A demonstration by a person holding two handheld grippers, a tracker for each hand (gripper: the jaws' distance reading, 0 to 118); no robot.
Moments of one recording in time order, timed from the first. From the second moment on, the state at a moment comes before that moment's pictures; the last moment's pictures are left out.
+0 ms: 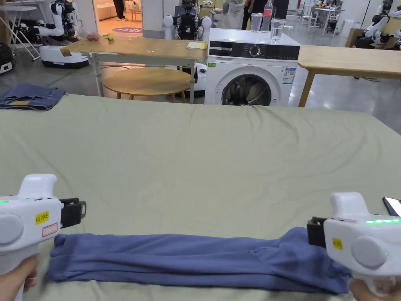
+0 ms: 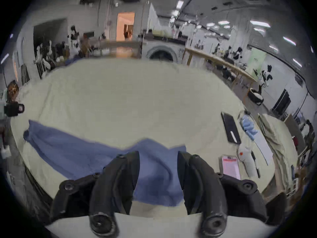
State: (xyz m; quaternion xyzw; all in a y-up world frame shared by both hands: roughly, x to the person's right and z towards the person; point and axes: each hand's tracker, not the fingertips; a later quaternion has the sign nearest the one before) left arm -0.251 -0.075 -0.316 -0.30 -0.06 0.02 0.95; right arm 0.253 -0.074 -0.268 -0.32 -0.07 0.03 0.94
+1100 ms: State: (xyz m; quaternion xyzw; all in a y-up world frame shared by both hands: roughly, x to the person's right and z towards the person) left arm -0.360 -0.130 -0.358 -0.48 -0.14 0.20 0.85; right arm 0.149 -0.082 -0.298 -0.11 0.01 0.01 0.99
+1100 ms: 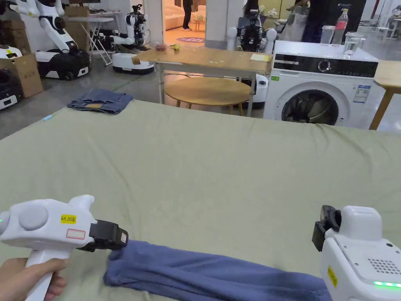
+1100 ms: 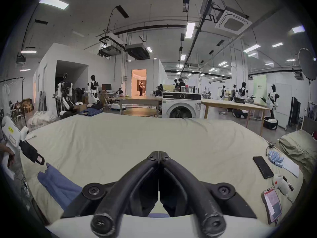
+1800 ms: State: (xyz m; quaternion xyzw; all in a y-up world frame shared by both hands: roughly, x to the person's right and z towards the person) left arm -0.354 -0.206 -0.368 -0.52 -0.26 0.41 0.70; right arm 0.135 -0.111 -0.317 -0.15 0.03 0.00 0.99
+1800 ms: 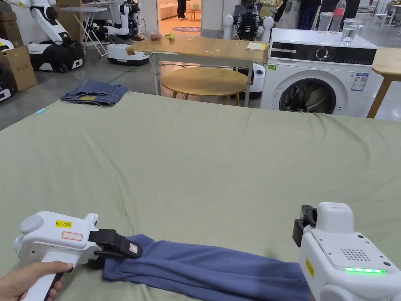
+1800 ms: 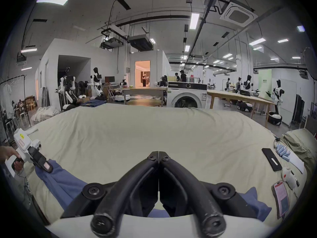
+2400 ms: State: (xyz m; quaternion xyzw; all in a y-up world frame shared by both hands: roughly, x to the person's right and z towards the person) left arm -0.366 -0.112 -0.354 -0.45 -0.27 0.38 0.76; right arm 0.139 -0.109 -0.316 -0.16 0.04 0.02 0.99
